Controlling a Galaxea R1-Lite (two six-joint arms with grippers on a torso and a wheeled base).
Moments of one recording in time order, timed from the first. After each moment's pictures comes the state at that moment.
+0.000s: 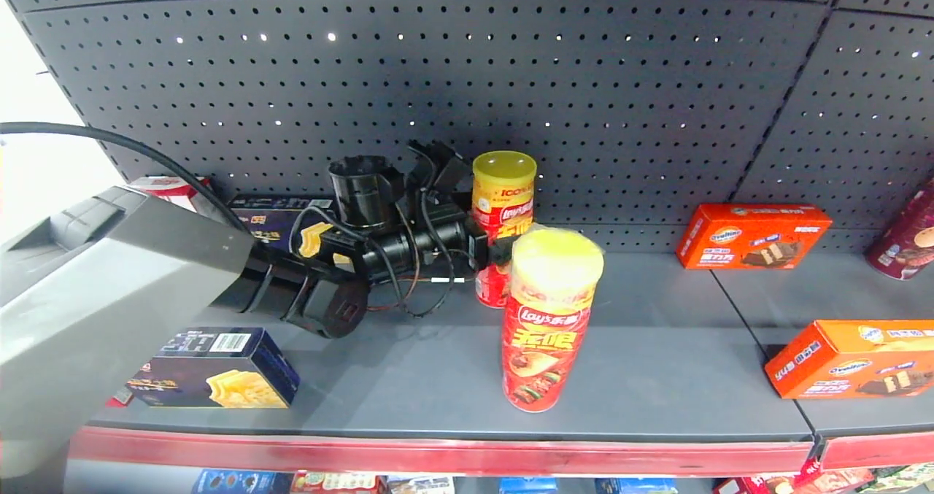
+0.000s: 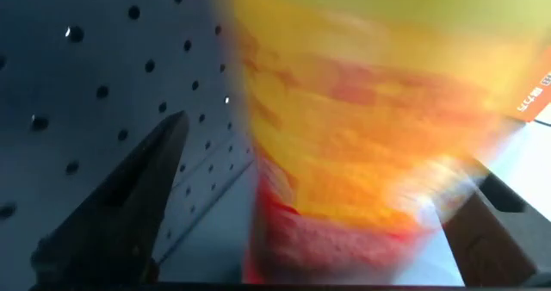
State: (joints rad) left arm -0.45 2.18 -1.32 -0.90 -0.60 0.06; right arm -0.53 0.00 0.00 0.00 -0.04 0.00
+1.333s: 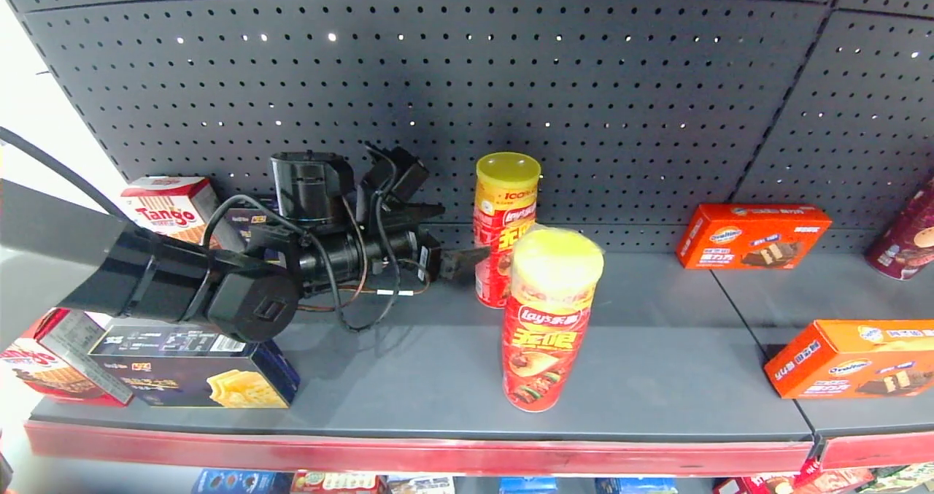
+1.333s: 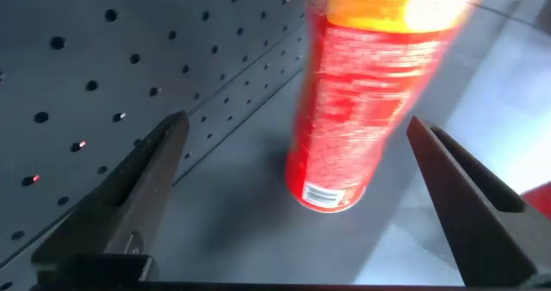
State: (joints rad) left arm -0.38 1.99 -1.16 -0.67 -0.47 0.20; right arm -0.53 0.00 0.00 0.00 -0.04 0.00
